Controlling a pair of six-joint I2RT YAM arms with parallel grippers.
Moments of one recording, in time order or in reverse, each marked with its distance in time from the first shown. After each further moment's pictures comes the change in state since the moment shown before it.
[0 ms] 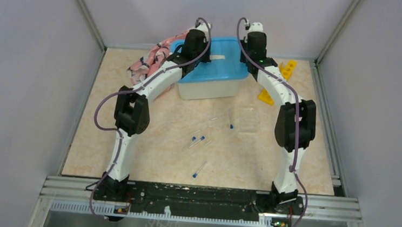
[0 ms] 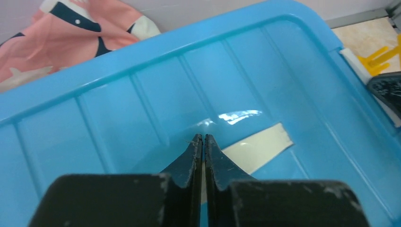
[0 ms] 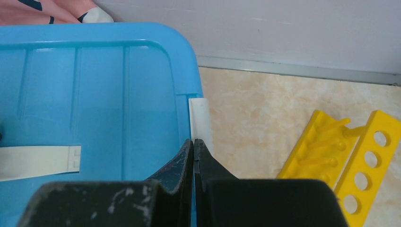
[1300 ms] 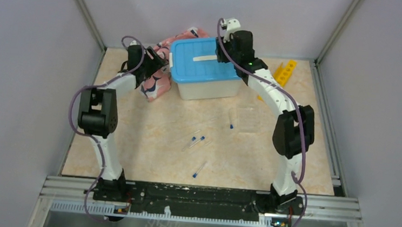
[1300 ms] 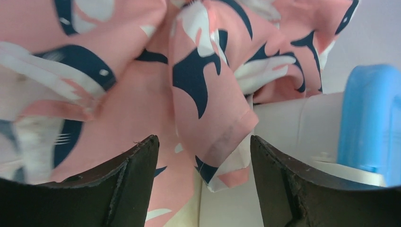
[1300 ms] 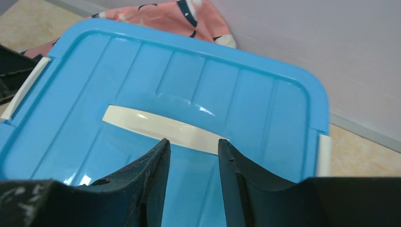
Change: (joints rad) left arm 0.443 -0.291 -0.698 0.305 0.149 -0.546; right arm 0.117 -0.095 -0.013 0.039 -0.214 -0.081
